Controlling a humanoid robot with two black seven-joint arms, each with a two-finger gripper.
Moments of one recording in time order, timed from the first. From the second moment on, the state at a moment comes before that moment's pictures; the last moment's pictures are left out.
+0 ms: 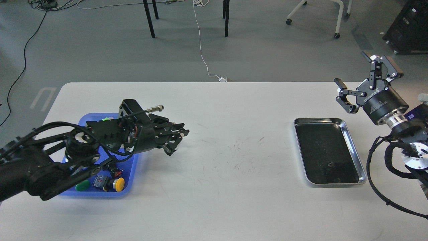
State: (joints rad) left arm -0.73 0.68 -0.39 -1.32 2.07 -0.14 -0.29; right arm 0.51 -0.69 0.74 1.09 -0.06 0.32 0.39
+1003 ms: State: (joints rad) left arm -0.64 0.81 -0.27 -1.02 1.96 0.02 -0.38; right arm 0.51 -0.69 0.74 1.09 -0.07 0.33 0.39
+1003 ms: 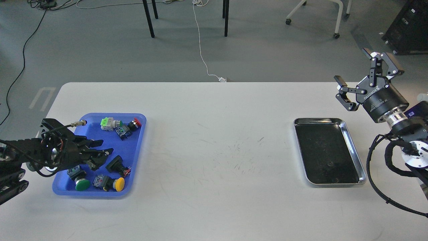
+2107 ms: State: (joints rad) left arm -0.95 0.49 -0.64 -0.86 -0.03 -0.26 -0.34; right arm 1.12 -0.77 0.19 1.01 -1.08 0.35 0.39
